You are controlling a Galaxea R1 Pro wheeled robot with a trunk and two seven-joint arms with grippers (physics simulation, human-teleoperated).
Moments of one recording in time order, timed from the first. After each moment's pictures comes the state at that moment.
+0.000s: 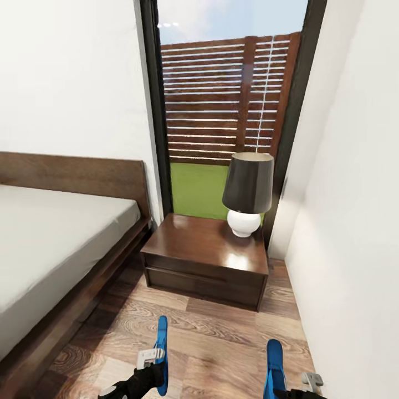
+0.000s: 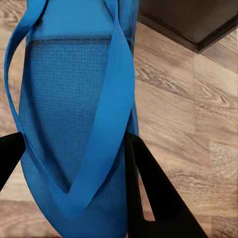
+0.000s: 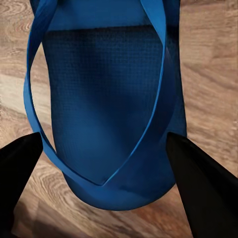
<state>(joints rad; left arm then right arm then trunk) -0.36 -0.04 -0.04 -0.42 0.26 0.00 -0.38 -0.46 -0.26 0.01 -0.09 -0.23 0.03 0.78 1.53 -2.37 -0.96</state>
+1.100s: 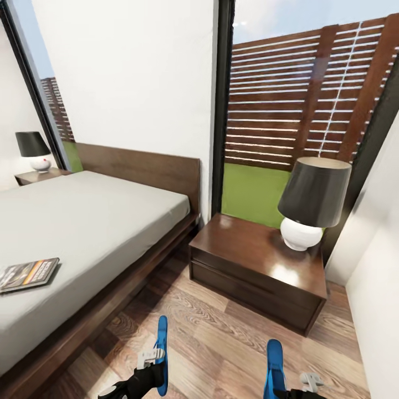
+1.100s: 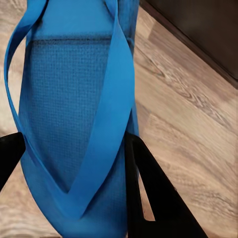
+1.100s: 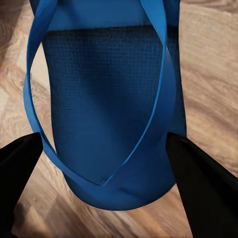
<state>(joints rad) -0.36 -0.04 -0.04 -0.42 0.26 0.00 -0.38 -0.46 -0.26 0.01 -0.09 -0.23 0.03 0.78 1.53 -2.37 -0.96</state>
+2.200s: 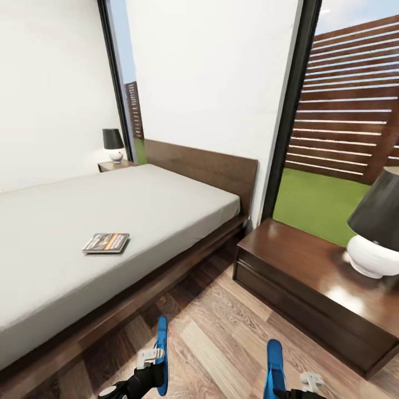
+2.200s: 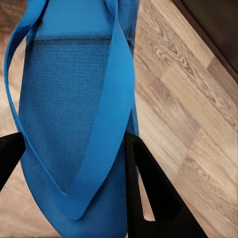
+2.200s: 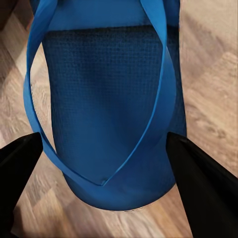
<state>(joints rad) -0.36 -0.04 -0.04 -0.42 0.26 0.00 -0.38 -0.46 -0.26 0.01 -0.09 -0.23 0.03 0.78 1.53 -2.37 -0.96</state>
